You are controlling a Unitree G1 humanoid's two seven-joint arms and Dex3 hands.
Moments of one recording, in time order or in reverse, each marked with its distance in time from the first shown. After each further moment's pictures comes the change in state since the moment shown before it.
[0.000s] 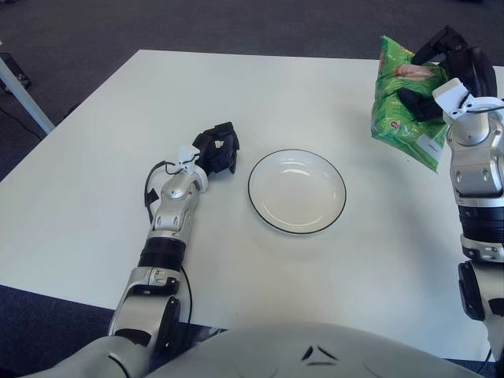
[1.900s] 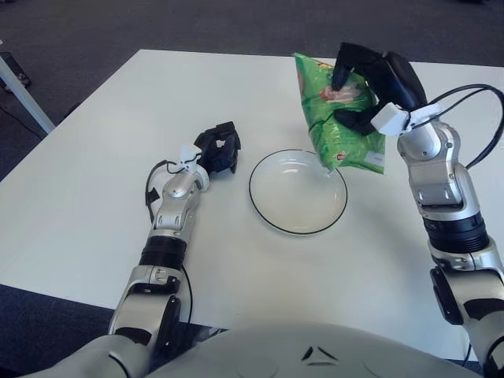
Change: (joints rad) left arm -0.007 -0.014 -0.021 0.007 0.014 -0.005 0.022; right arm 0.004 0.142 0.191 -0.206 -0.046 -0.166 0.202
